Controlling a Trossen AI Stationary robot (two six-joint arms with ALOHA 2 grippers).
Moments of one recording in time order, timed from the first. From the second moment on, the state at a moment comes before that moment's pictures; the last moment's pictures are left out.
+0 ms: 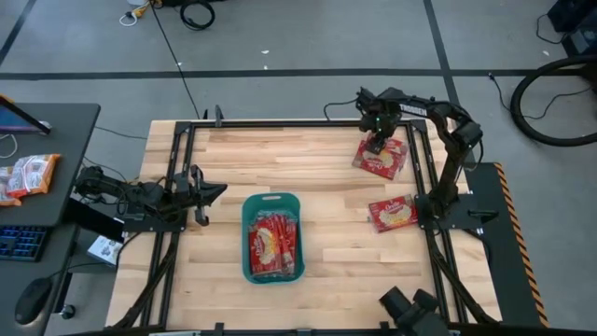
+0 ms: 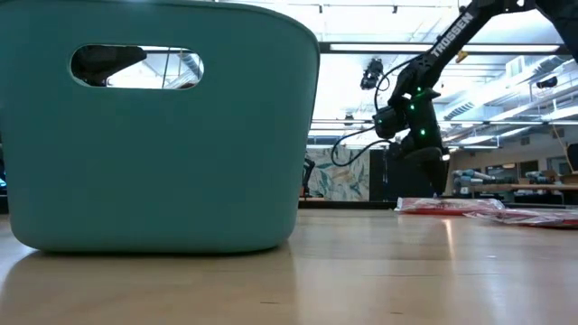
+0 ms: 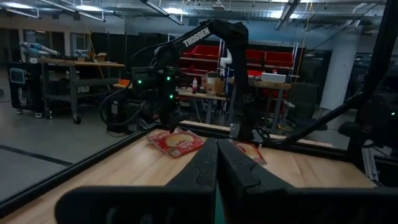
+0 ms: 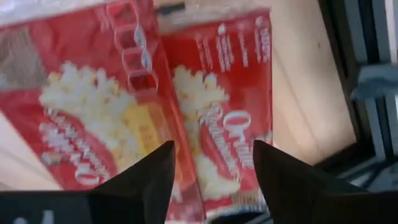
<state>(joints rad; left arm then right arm) -0.34 0.05 0.01 0.24 -0.63 -0.01 -0.94 1.82 1.25 -1.07 0.17 -0.31</state>
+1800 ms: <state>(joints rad) -0.34 0.05 0.01 0.26 -0.63 -0.04 -0.85 1.85 1.20 -1.05 0.22 -0.25</state>
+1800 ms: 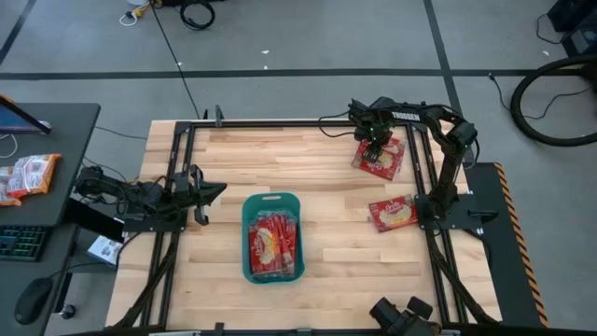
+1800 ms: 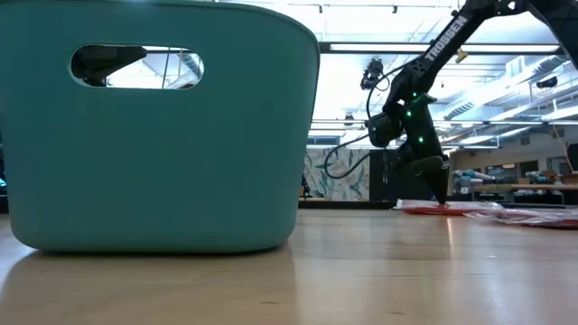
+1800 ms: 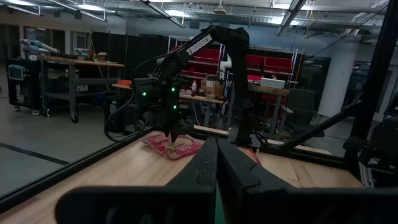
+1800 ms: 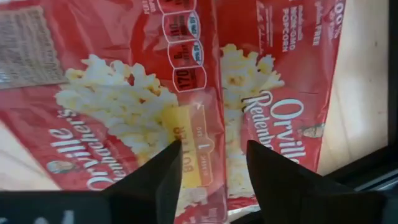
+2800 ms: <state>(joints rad) -0.34 0.05 0.01 0.26 -0.63 -0.04 -0.65 1.86 1.17 -1.13 -0.08 -0.26</state>
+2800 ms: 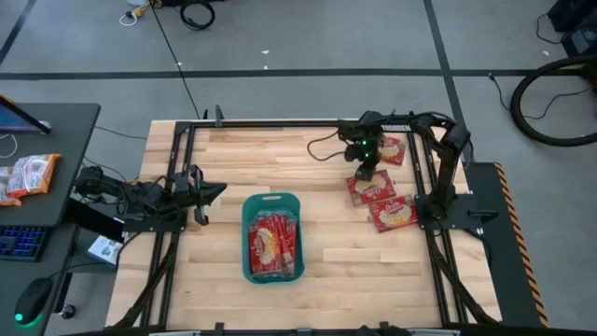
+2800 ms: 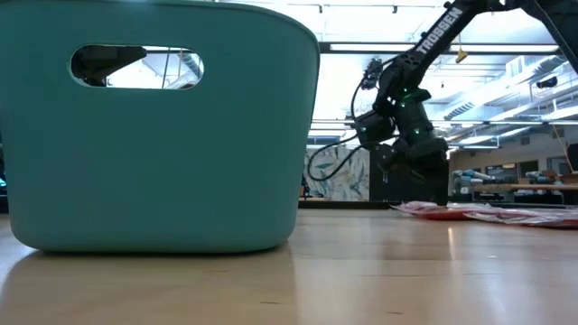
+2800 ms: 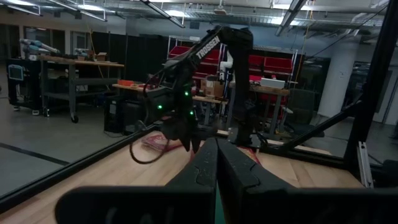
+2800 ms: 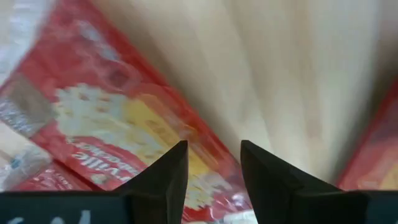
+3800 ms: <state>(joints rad) -0.34 0.05 0.01 0.26 -0.64 -0.04 -0.62 1.85 1.06 -1.01 -0.08 -0.60</state>
